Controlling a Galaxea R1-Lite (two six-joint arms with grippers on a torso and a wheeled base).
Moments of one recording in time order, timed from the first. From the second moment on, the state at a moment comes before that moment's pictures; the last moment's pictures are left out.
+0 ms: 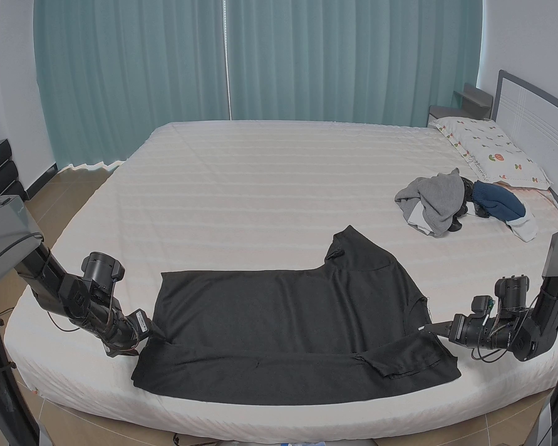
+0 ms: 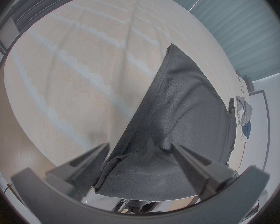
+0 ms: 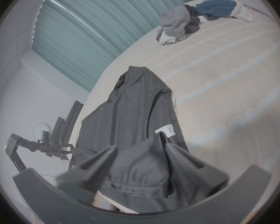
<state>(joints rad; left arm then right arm) -0.03 2.09 -0.79 -0.13 -0.19 -0.62 -0.05 2.19 -0.34 -1.14 0.53 0.40</state>
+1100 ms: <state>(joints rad) -0.01 1.98 -0.79 -0.15 -0.21 -0.75 -0.04 2.03 -0.29 -1.15 0.55 0.69</state>
